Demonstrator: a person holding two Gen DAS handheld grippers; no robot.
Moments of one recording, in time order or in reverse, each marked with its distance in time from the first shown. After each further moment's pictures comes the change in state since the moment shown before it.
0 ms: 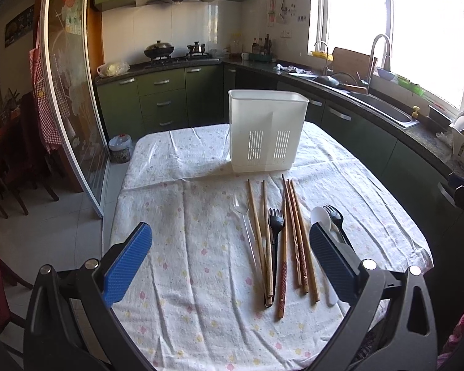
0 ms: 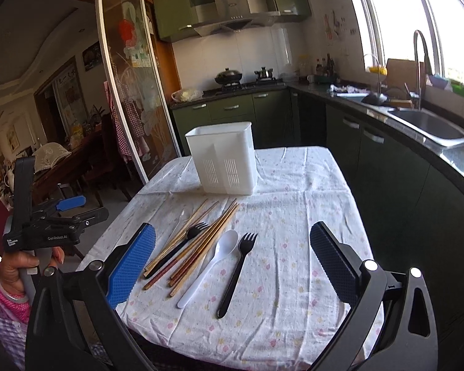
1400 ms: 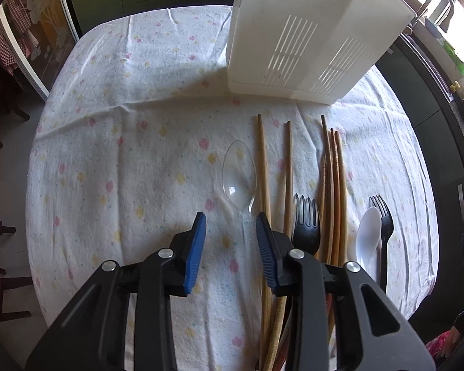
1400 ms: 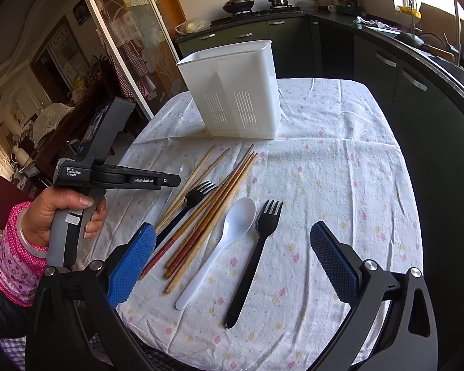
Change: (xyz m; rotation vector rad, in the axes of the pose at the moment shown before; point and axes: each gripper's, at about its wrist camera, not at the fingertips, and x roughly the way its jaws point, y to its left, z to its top) left arm 0.190 0.004 0.031 -0.106 0.546 -0.070; right arm 0.124 -0.001 0.018 0.006 0.325 0.068
